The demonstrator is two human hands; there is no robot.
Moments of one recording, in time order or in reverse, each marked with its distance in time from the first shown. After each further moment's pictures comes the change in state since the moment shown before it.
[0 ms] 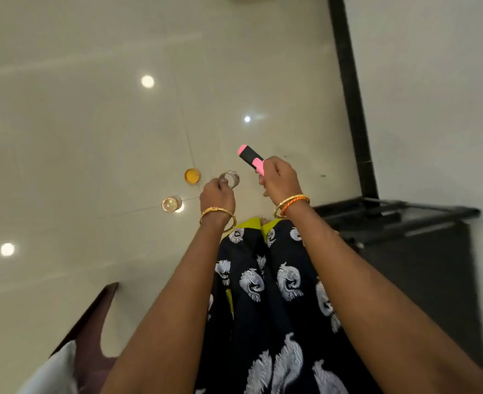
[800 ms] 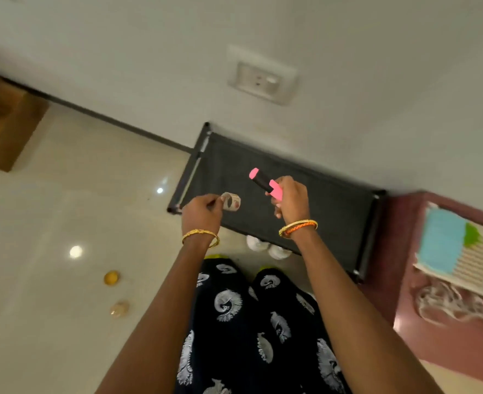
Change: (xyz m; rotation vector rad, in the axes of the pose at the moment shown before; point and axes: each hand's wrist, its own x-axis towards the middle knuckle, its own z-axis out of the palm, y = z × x) left_hand -0.326 0.037 0.155 0.718 -0.533 0.860; right_hand -0.334 0.167 -0.247 0.955 0.892 0.315
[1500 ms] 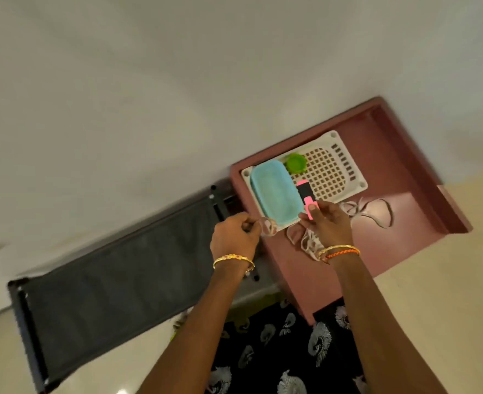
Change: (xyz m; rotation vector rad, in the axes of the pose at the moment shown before) left_hand -0.160 0.211 0.302 0.376 -0.580 0.522; right_hand -0.004 0.135 -0.384 0.734 0.768 0.078
